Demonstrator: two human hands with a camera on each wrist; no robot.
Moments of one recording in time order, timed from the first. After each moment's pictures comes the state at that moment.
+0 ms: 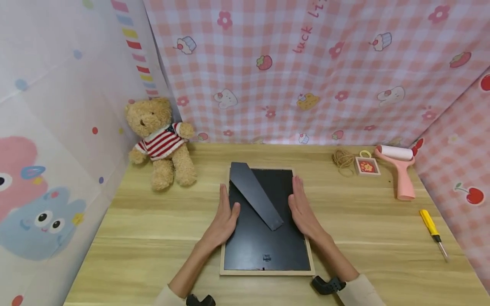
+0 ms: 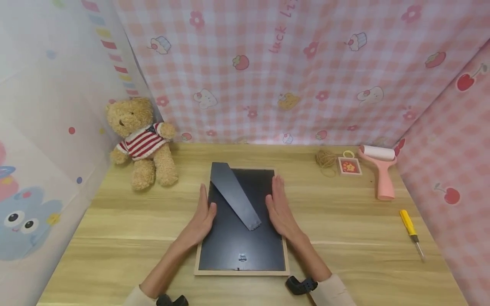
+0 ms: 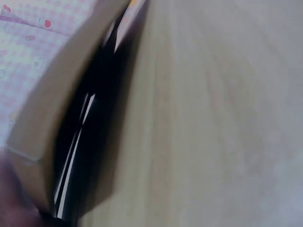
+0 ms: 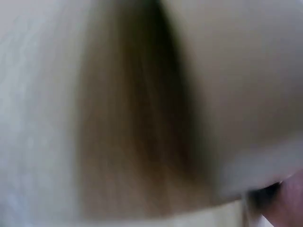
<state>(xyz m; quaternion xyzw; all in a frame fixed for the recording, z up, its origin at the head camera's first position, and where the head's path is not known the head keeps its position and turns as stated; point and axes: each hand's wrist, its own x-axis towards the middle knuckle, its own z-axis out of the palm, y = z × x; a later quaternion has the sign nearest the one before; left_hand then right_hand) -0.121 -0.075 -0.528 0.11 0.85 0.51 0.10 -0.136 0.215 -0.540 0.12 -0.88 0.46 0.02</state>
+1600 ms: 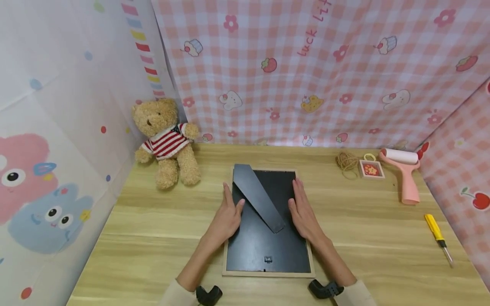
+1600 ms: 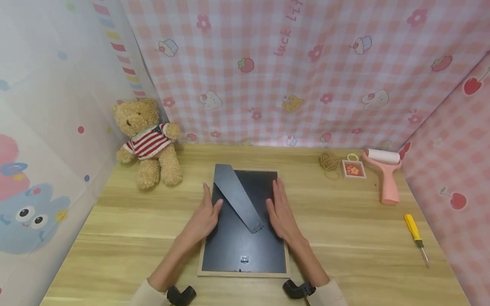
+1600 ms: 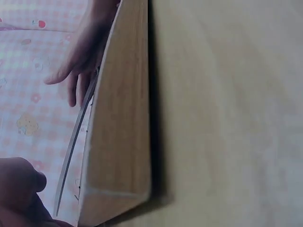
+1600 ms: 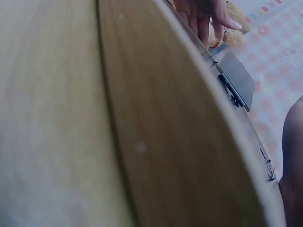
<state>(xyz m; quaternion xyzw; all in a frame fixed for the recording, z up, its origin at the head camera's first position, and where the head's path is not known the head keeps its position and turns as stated) -0.126 -0.065 -0.503 0.07 0.89 0.44 0.09 -0.132 0.208 -0.547 0.13 -0.89 0.43 0.07</state>
